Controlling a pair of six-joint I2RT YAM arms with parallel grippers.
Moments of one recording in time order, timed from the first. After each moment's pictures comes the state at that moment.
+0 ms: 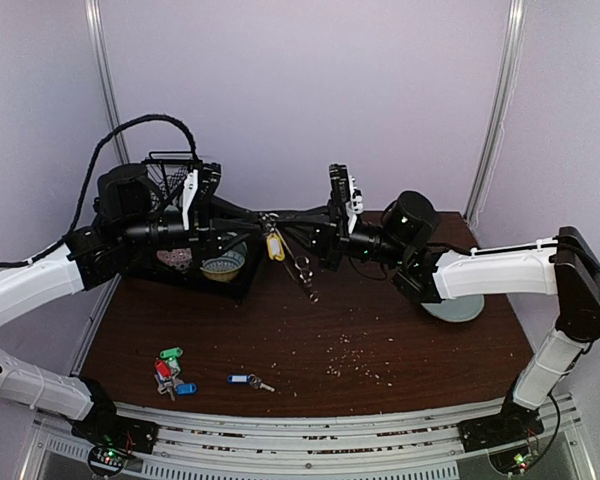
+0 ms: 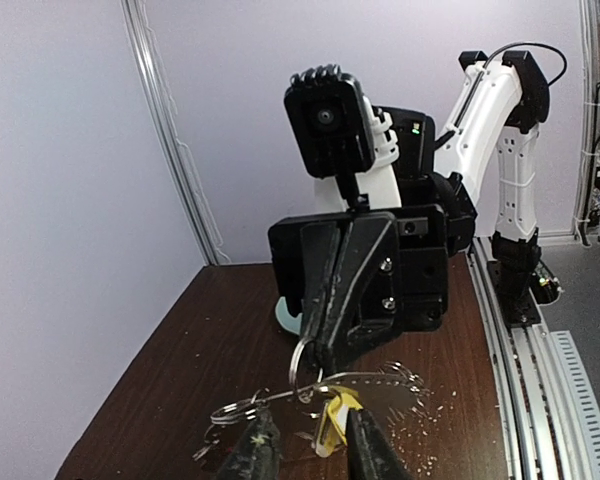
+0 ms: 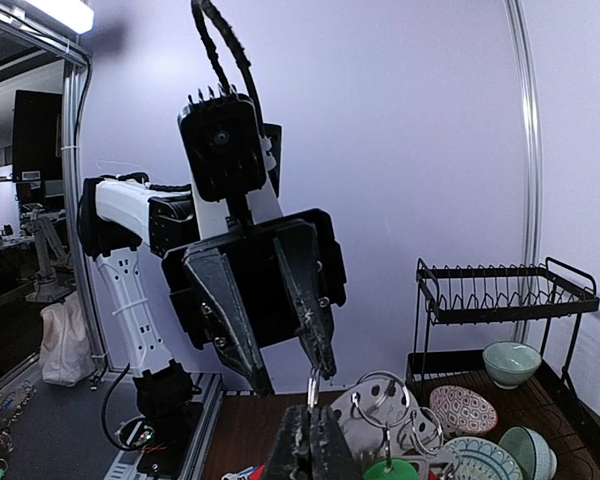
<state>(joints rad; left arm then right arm) -0.69 1.17 1.02 0.06 0.65 0.26 0.86 1.67 1.08 0.94 -0.62 0.24</state>
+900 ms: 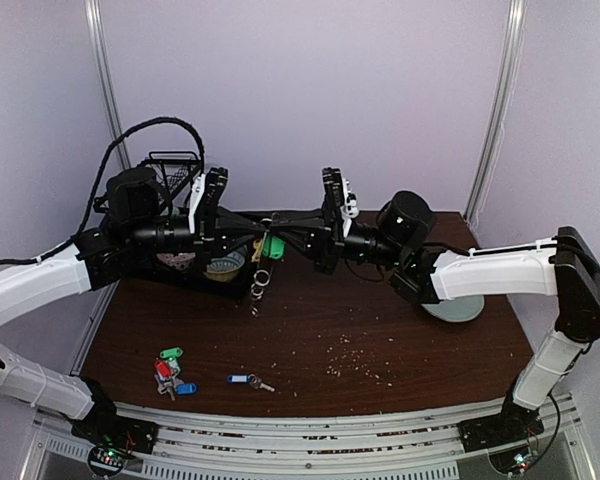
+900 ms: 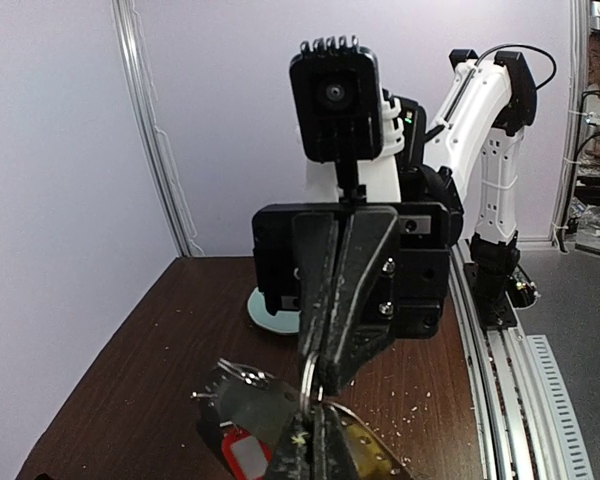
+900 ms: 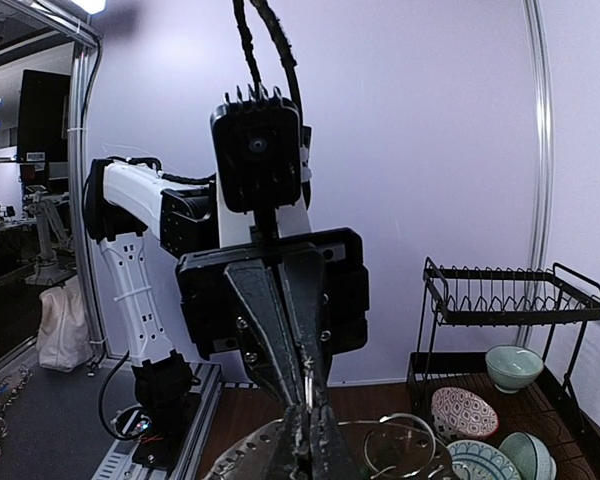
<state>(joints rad) -0.70 1.20 1.01 0.09 0.70 0.21 0.88 1.68 1.10 0.90 -0.63 0.19</state>
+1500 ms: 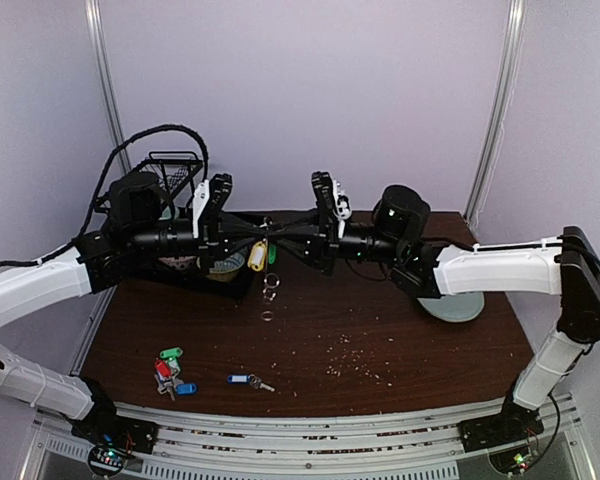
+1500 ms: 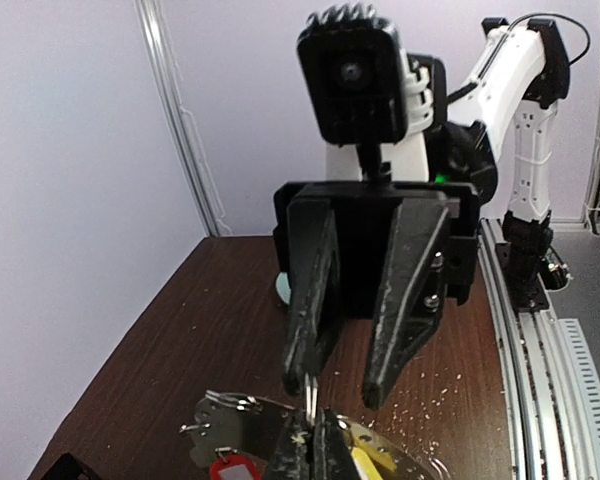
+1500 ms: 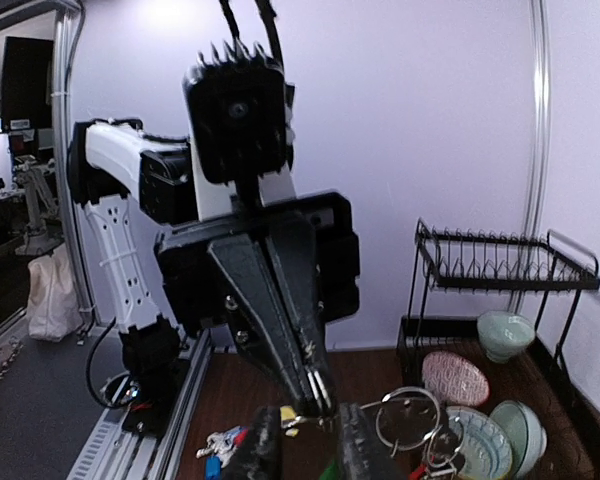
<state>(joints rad) -0.71 1.20 0.99 0.08 0.63 0.25 0.88 1.67 1.12 0.76 -0.63 0.11</state>
